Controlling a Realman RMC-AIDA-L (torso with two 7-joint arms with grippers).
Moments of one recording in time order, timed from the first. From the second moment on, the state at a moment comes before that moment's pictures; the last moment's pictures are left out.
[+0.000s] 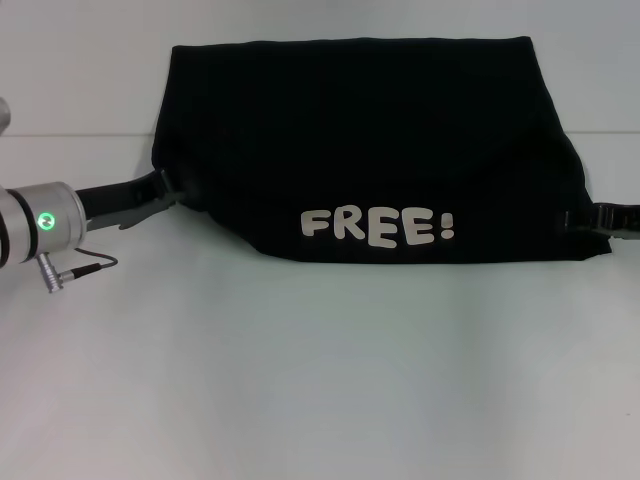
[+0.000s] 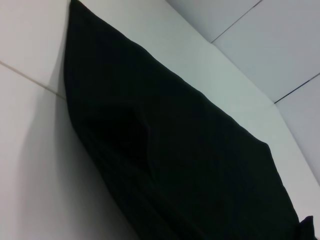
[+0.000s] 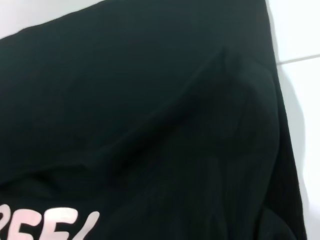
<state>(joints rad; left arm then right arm) -0.72 -2.06 0.48 0.50 2.15 1.01 -2.23 0.74 1.95 -0.74 -0.52 -2.42 -0.90 2.38</state>
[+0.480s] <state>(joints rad) -0.72 -2.06 0.48 0.50 2.15 1.02 -2.22 0.74 1.93 -0.73 -0.52 -2.44 -0.93 2.41</state>
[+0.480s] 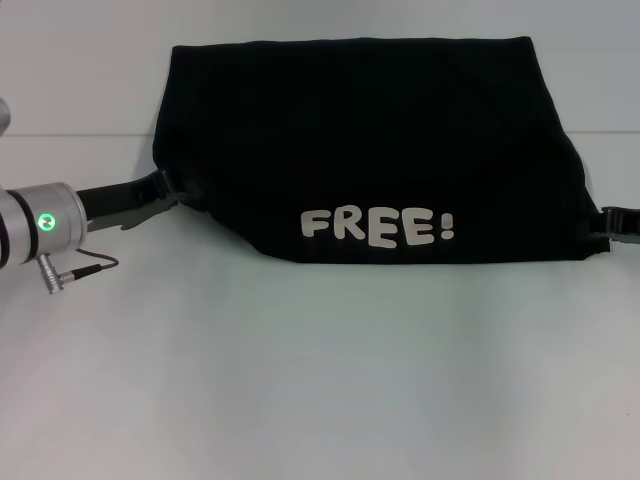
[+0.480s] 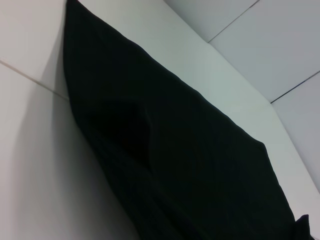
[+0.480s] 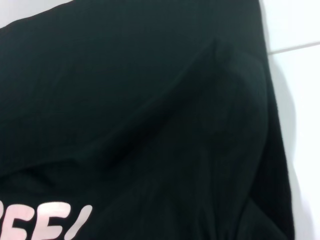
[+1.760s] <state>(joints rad) -0.70 -1.99 0.49 0.68 2.60 1.84 -2.31 0.48 1.91 -0.59 -0.86 -2.57 -1.66 2.44</state>
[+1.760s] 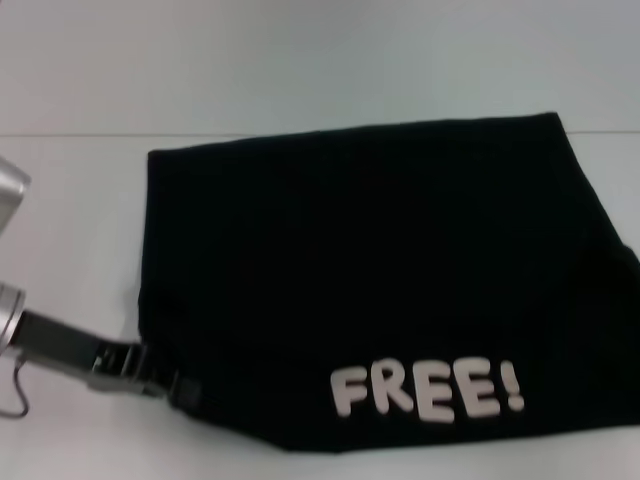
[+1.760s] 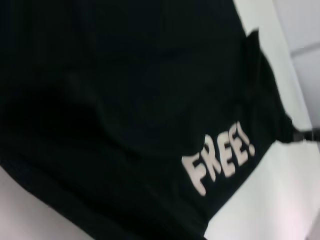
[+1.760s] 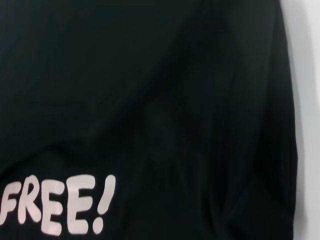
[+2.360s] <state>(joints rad) -0.72 -1.96 0.32 0.69 2.61 2.00 -2.21 0.50 1.89 -0.38 -0.86 -2.49 -1.85 2.33</state>
